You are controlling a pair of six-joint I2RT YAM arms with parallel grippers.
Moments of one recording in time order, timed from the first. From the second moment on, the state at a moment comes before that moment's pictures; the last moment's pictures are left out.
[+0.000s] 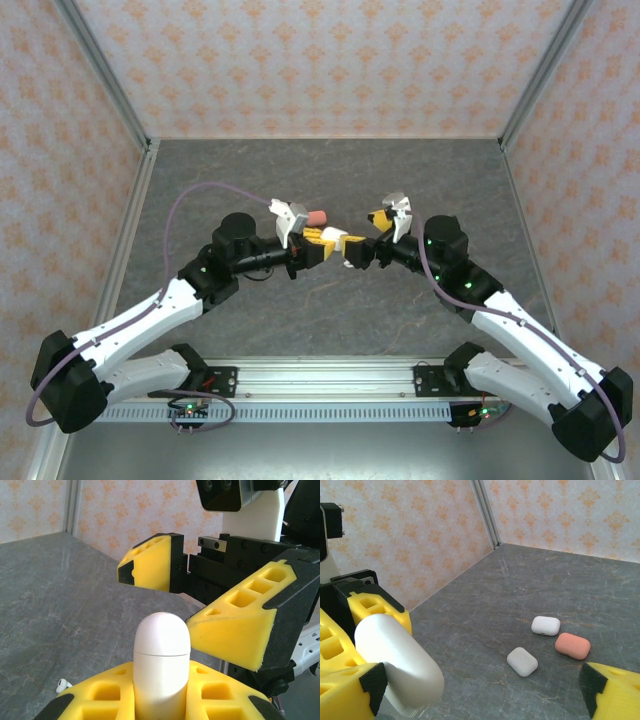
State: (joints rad) left arm -0.67 1.07 0.76 0.13 0.49 -0.28; right arm 0.61 0.88 0.73 -0.05 -0.33 0.25
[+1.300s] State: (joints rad) left arm -0.69 0.99 0.73 -0.01 0.35 -0.17; right arm 0.55 0.97 0.89 -0.36 -0.20 0.29
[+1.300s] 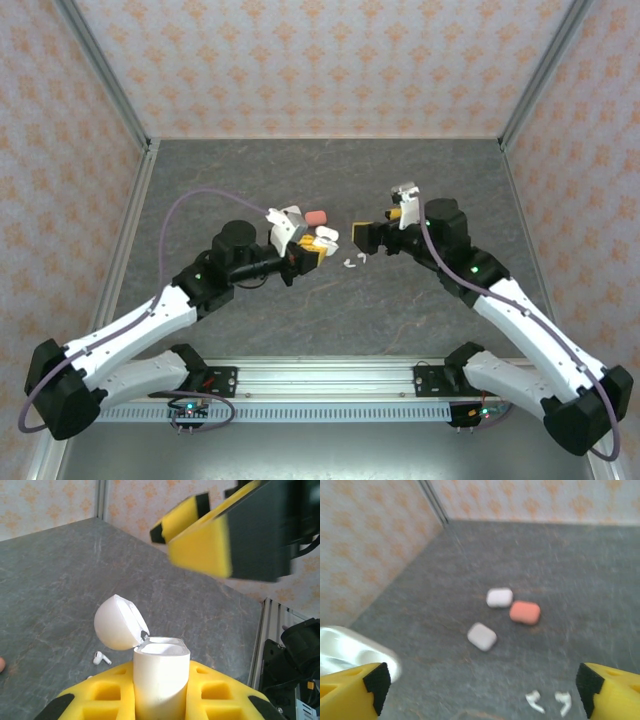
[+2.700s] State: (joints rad) left arm -0.69 0.84 0.63 -0.09 0.24 -0.15; right arm 0.65 1.81 1.13 -0.58 -0.12 0.28
